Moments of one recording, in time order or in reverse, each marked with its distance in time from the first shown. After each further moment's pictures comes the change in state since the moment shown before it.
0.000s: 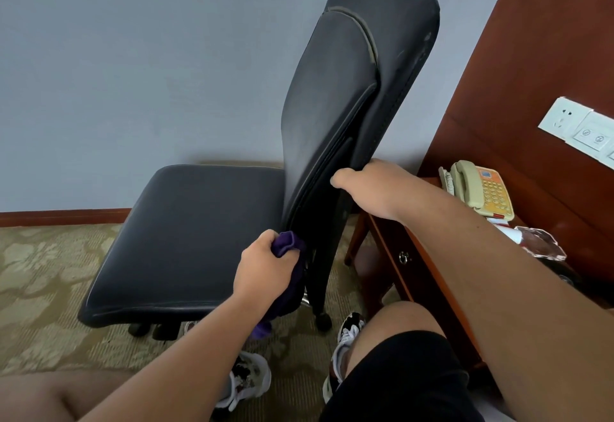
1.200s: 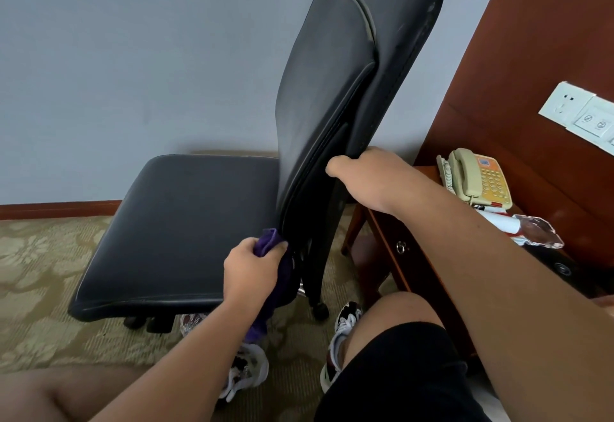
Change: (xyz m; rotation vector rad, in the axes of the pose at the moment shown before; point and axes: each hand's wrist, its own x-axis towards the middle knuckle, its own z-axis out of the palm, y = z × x) left_hand 0.001 -0.022 0.008 -0.172 0.093 -0.174; right_hand -0.003 -0.002 0.005 0.048 0.031 -0.026
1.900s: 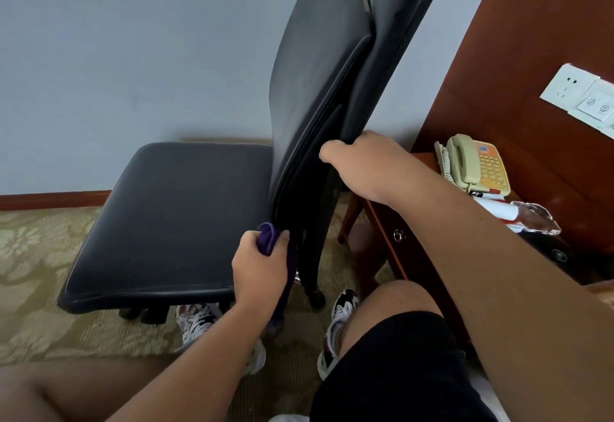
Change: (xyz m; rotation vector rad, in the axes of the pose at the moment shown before) left_hand -0.014 -0.006 0.028 -0.068 0.071 0.028; right_hand 0.001 0.000 0.004 0.006 0.031 -0.018
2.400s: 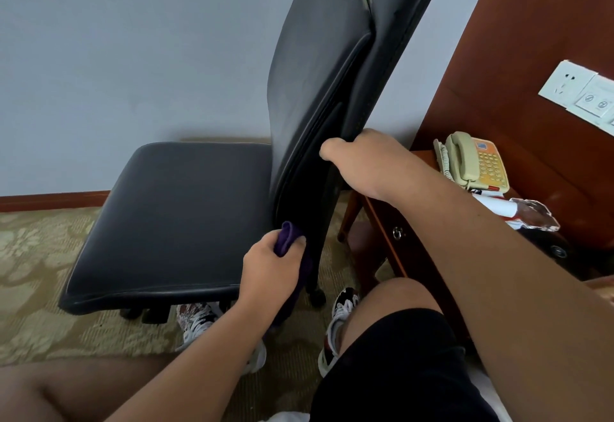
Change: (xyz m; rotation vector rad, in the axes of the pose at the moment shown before) left_hand -0.013 0.012 -0.005 0.019 -0.209 0.039; right_hand 0.001 0.002 -0.001 -0.008 0.008 0.039
